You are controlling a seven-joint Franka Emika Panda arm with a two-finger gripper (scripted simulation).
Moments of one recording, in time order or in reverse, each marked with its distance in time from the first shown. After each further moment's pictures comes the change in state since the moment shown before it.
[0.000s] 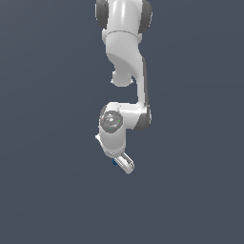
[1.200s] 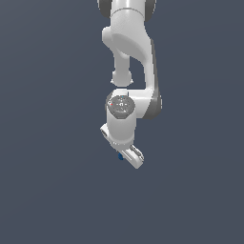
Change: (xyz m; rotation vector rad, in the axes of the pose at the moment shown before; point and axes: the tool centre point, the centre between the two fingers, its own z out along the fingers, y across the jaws) arm -0.023 -0.018 -0.058 -0.001 -0.001 0.001
